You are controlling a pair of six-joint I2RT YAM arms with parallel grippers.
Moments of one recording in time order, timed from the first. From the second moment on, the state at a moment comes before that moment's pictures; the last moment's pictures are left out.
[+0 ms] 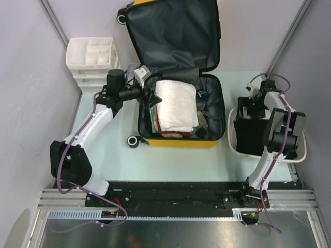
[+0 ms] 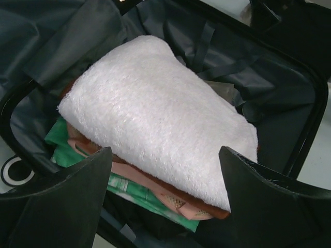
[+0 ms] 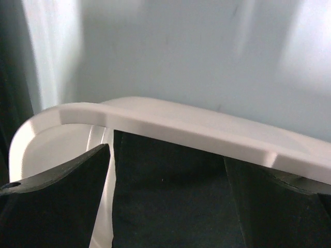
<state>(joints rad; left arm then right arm) -0.29 1.52 1.30 -0.17 0.70 0.19 -0.24 1.94 1.44 -0.74 -0.28 -0.25</state>
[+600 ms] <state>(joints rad) -0.27 1.49 1.27 -0.21 0.66 0.17 -0.22 1.79 1.59 -0.70 -0.49 -0.25</state>
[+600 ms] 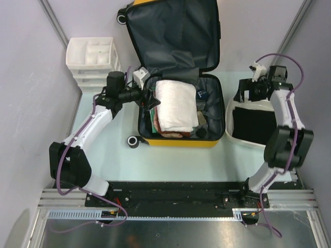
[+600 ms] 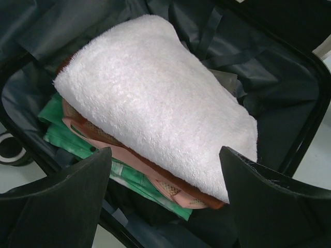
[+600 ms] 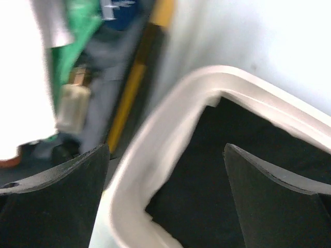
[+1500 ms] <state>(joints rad) -0.56 1.33 0.94 -0.25 0.71 1.06 0.34 1.49 1.17 -0.24 -0.64 -0.38</state>
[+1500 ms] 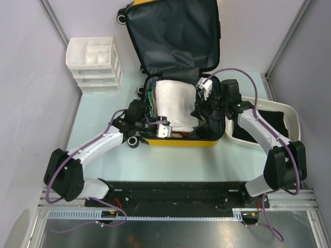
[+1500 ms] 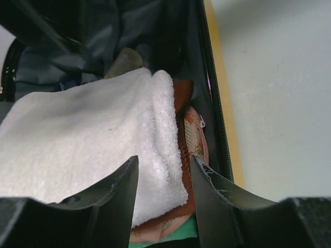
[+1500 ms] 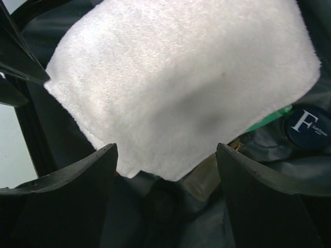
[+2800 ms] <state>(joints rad) -0.53 1.53 1.22 -0.27 0.75 1.07 0.59 1.43 0.90 0.24 -0.45 -0.58</state>
